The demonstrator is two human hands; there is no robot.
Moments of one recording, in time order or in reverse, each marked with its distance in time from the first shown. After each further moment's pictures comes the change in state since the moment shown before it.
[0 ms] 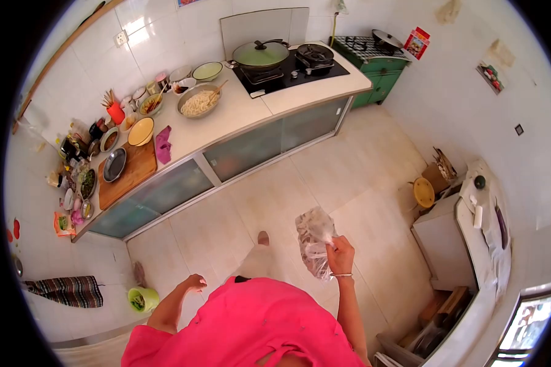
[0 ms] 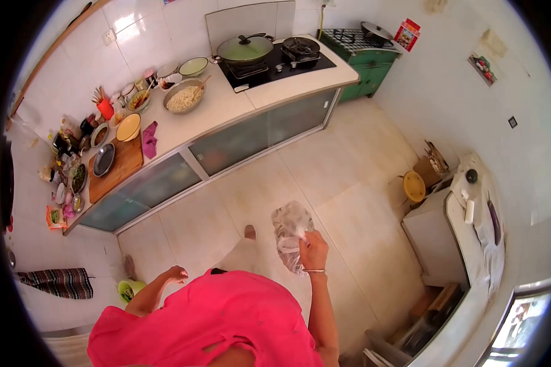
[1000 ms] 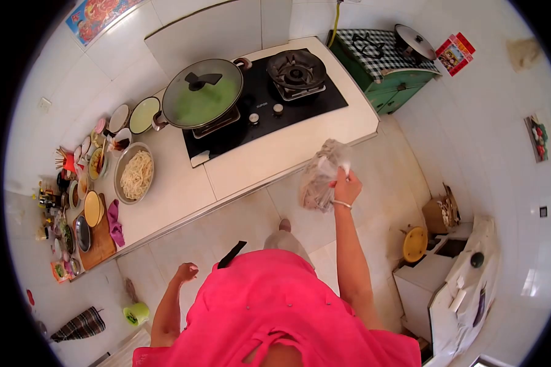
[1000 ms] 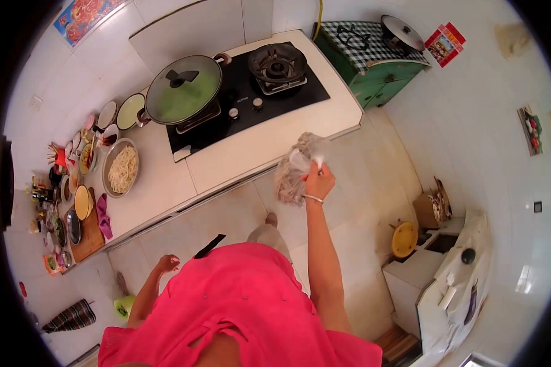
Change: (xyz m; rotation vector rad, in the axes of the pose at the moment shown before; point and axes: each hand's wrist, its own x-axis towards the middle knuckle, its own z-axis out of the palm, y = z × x) left_hand 0.207 0.431 -0.205 -0.308 0.200 0.057; right_hand 0.701 0.187 0.096 0.340 0.240 0.400
